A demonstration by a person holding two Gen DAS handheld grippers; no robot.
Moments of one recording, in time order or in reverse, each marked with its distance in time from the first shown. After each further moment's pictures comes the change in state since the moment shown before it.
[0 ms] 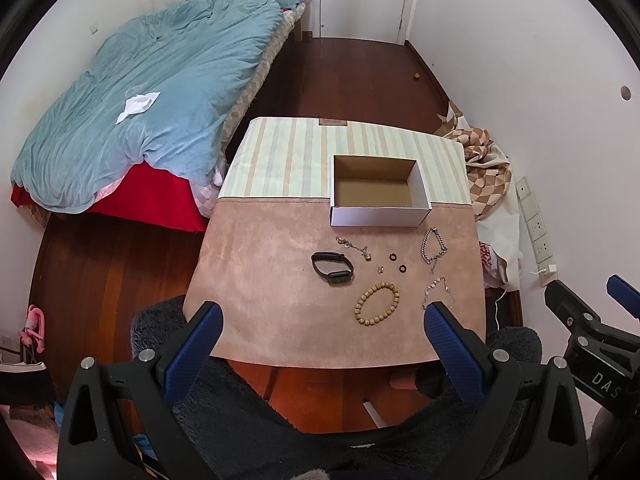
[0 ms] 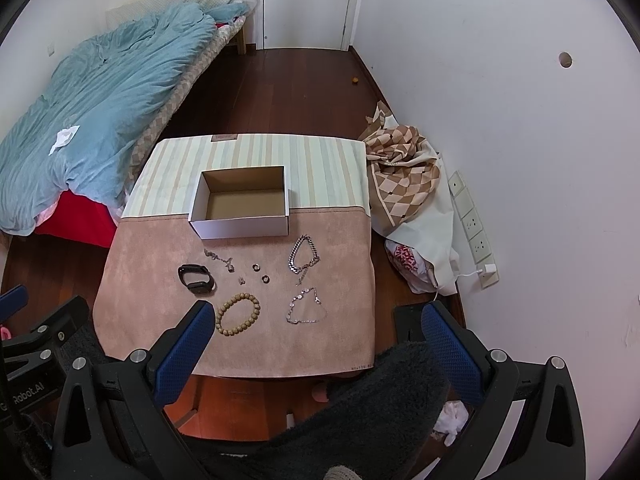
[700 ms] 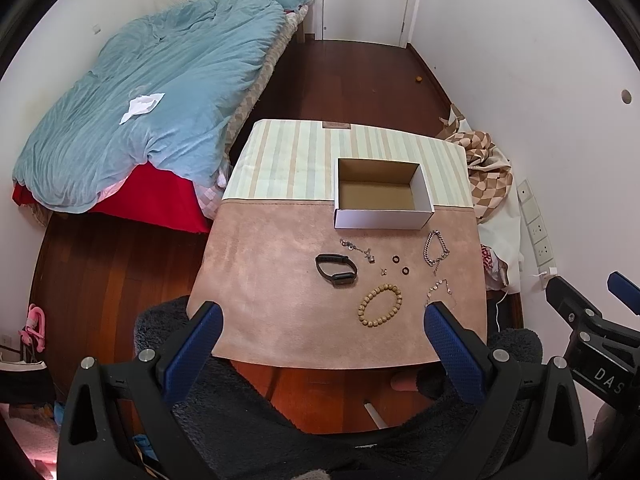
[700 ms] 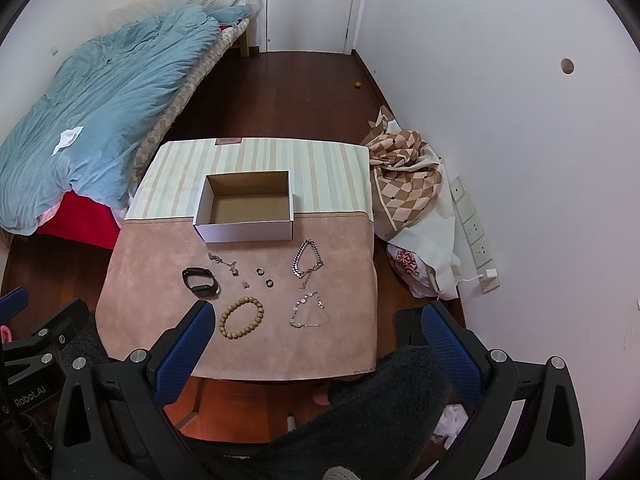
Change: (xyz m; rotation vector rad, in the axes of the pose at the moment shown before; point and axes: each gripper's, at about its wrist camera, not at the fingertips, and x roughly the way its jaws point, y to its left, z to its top) left arm -0.005 0.008 -0.003 -0.001 -0.013 0.002; right arm -0.006 0.007 0.003 -0.009 -0.014 0.002
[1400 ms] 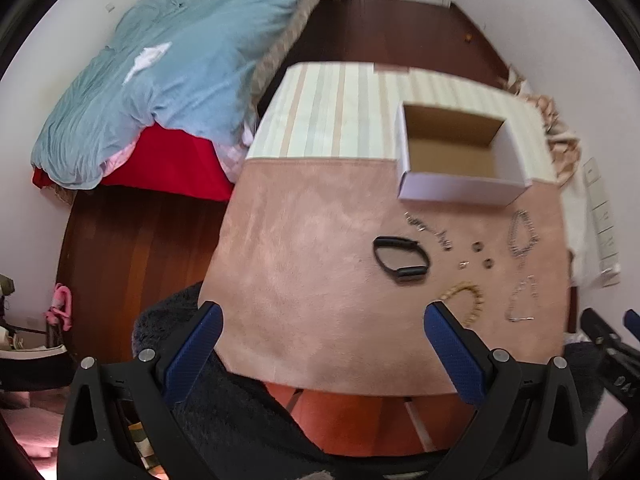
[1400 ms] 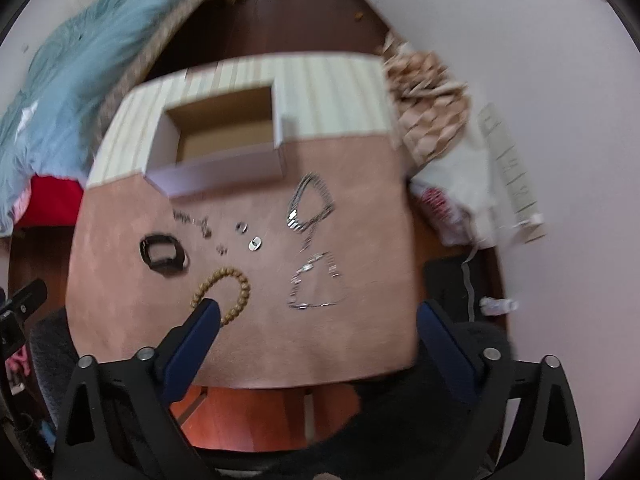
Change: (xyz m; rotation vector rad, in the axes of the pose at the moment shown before) left arm 0.138 0.023 0.009 -0.016 0.163 0.186; right arm 0.182 0.002 -0.025 0.061 0.249 0.065
